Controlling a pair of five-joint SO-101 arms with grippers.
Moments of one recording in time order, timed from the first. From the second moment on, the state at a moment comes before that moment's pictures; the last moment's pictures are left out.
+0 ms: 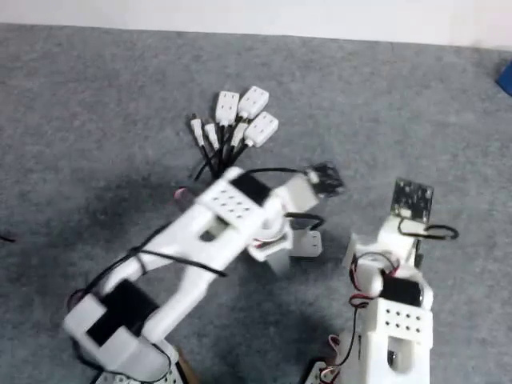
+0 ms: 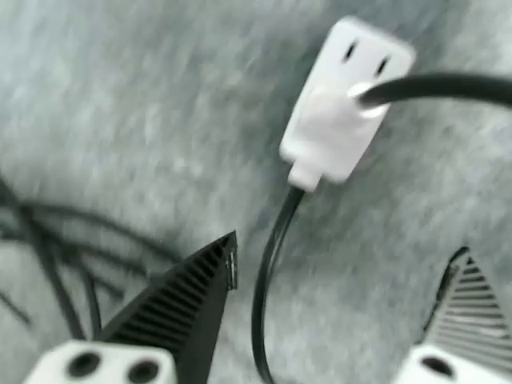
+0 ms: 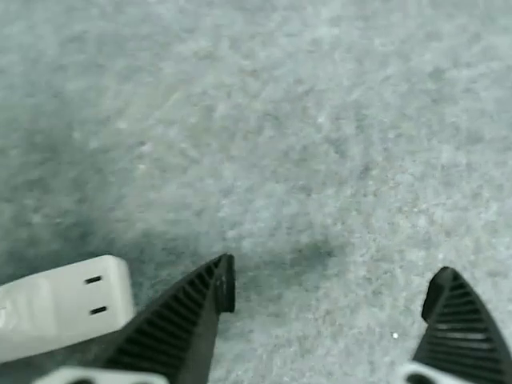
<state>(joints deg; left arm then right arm) 34.2 2.0 19.6 65.7 -25.8 6.9 -63.8 80.1 42.7 -0.6</state>
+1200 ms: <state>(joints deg) 26.0 22.0 -14.1 83.6 -32.6 6.7 -65.1 81.5 41.3 -0.6</state>
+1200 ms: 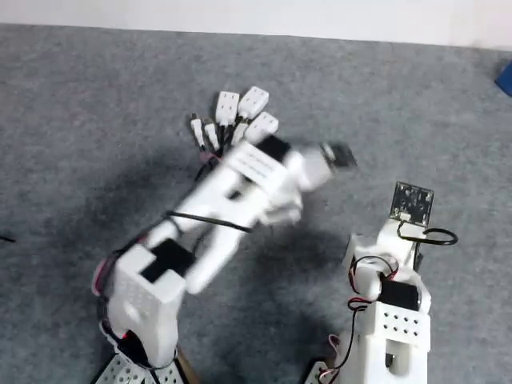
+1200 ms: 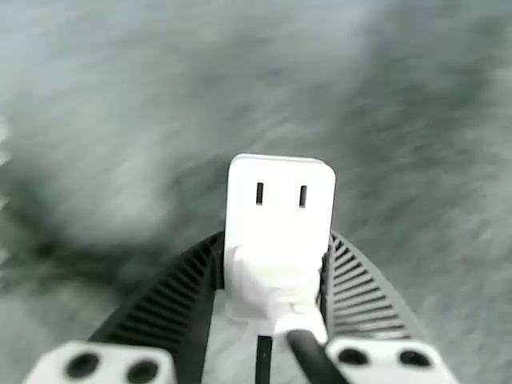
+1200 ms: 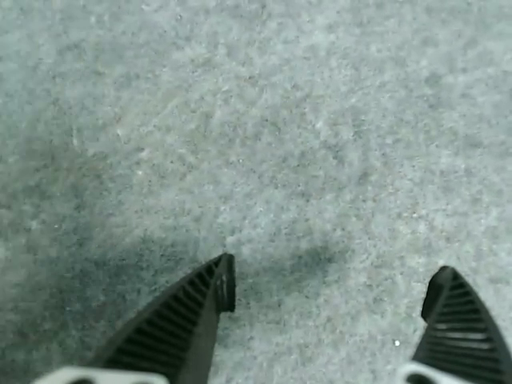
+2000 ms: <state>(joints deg) -49.6 54.5 -66.5 74.7 -43.4 6.7 -65.1 81.5 41.3 -0.6</state>
